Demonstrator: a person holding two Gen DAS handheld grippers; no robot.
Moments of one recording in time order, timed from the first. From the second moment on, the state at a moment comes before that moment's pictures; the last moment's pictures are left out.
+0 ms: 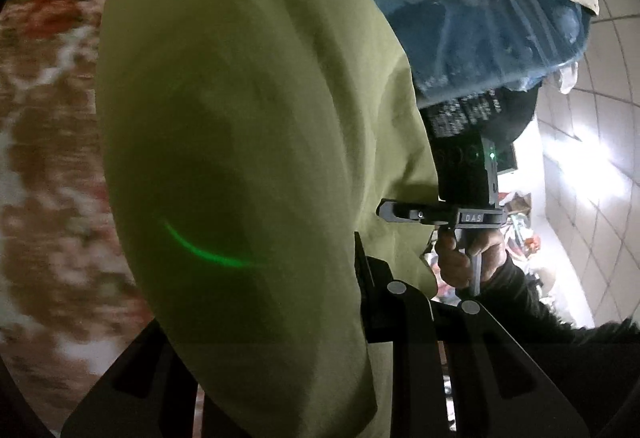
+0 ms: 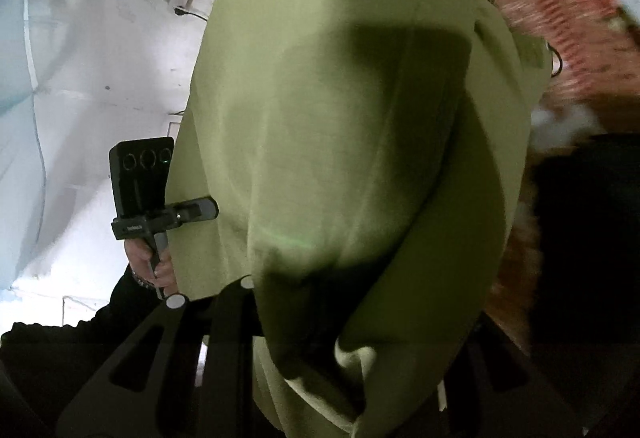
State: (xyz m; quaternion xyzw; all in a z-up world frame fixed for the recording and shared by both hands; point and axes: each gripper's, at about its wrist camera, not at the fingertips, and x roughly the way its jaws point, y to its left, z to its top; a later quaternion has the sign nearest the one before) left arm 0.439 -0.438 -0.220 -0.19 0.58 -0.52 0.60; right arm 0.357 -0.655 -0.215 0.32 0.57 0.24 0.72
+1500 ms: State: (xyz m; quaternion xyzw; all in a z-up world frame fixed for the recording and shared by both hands) left arm 0.257 -0.602 -0.215 0.08 0.46 -0.37 0.80; right arm 0.181 -0.917 -0.196 0.19 0.52 -0.05 0.83
